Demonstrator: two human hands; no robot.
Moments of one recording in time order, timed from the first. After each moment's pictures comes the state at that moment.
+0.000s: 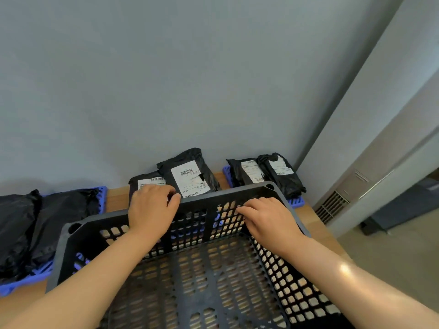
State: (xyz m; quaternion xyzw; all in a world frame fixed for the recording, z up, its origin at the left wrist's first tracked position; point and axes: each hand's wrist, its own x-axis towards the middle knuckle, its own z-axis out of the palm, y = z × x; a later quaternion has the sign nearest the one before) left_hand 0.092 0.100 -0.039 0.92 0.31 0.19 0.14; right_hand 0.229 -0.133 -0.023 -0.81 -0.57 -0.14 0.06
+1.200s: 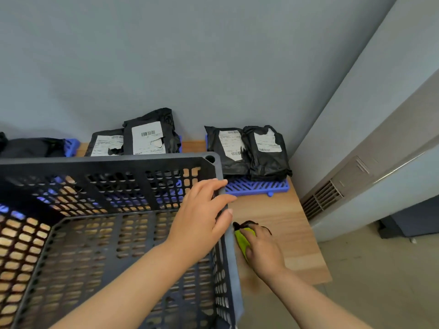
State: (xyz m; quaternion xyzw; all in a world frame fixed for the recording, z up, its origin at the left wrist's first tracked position) left_hand 0.226 -0.149 -0.071 0.92 0.18 0.21 0.26; right_hand 0.353 -0.299 -0.201 -0.88 -0.45 0.11 0.08
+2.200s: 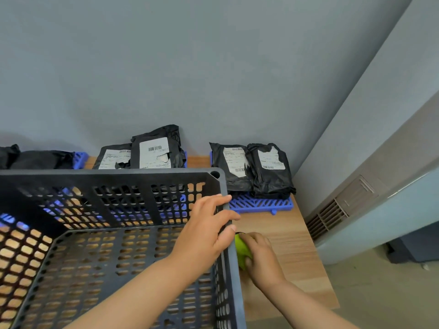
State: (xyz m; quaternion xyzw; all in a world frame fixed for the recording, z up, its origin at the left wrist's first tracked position) left_hand 0.224 -0.147 -0.078 0.91 0.17 0.19 0.33; right_hand 0.358 -0.278 -0.192 -0.86 -0.45 0.16 0.21
